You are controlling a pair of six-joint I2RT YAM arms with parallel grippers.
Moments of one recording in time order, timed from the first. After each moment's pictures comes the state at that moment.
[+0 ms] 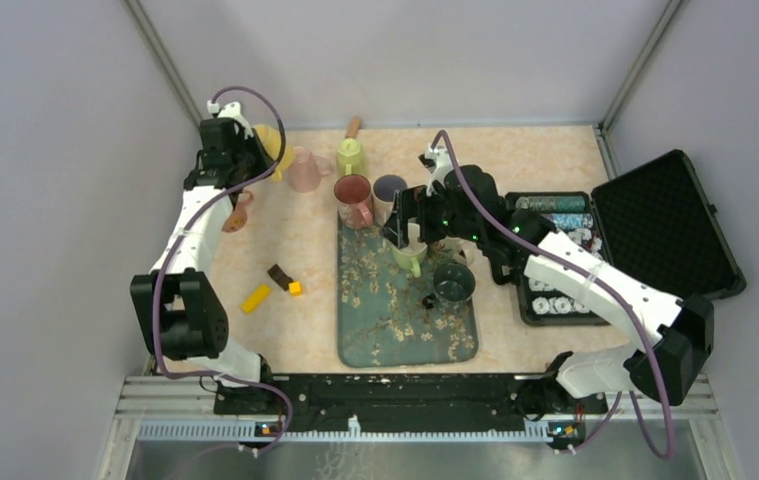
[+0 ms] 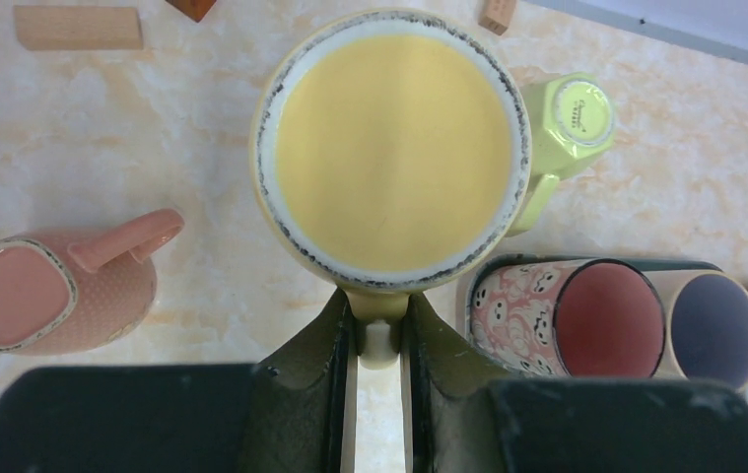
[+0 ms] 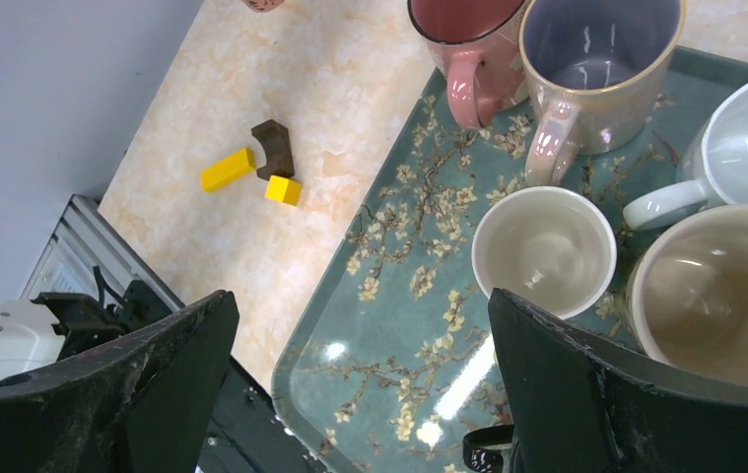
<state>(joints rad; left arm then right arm) 0.06 1.56 1.35 -0.32 0.14 -0.26 0.82 1.31 1.24 -0.39 -0.04 0.45</state>
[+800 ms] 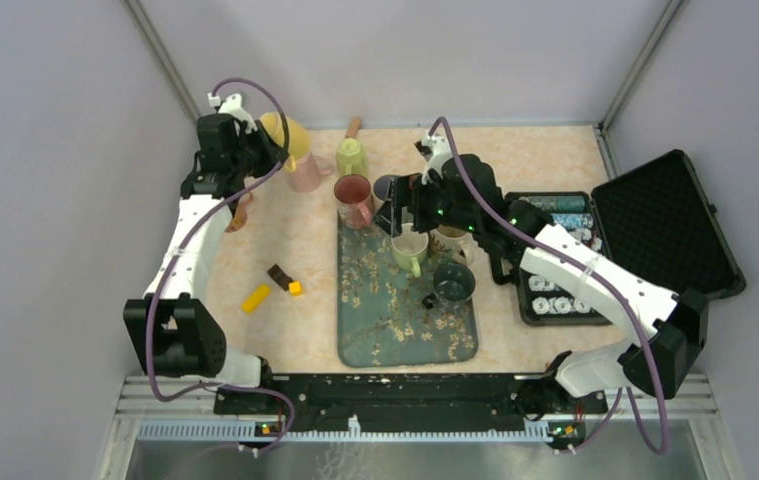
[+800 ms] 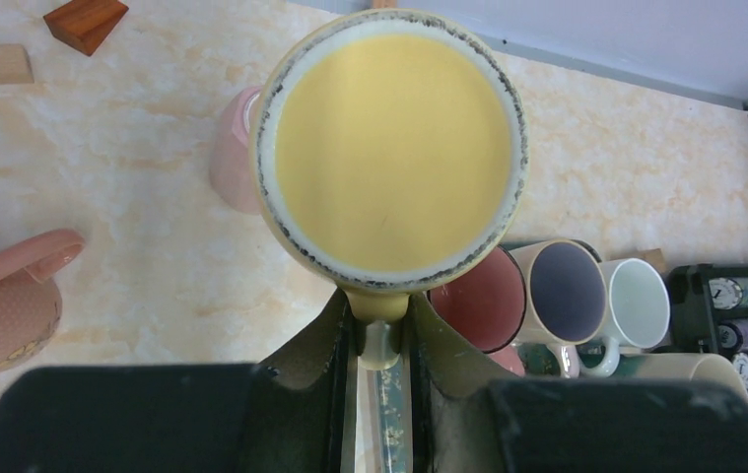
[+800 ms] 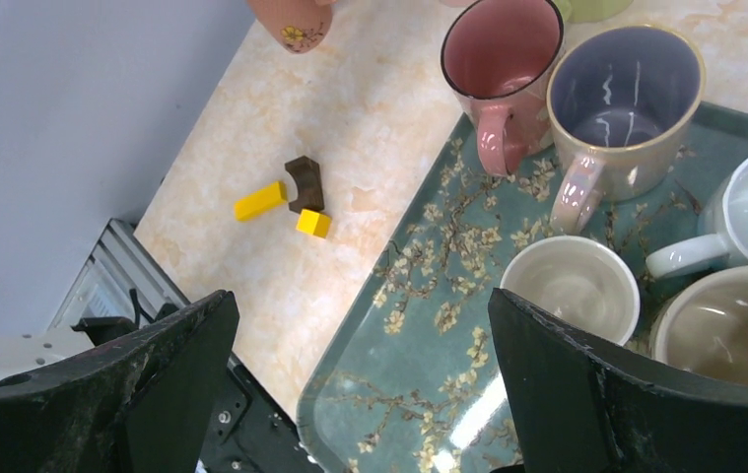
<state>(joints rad) 0.00 1.45 1.35 -0.32 0.24 -0.34 0.82 1.36 1.31 -0.37 -0.06 0.47</state>
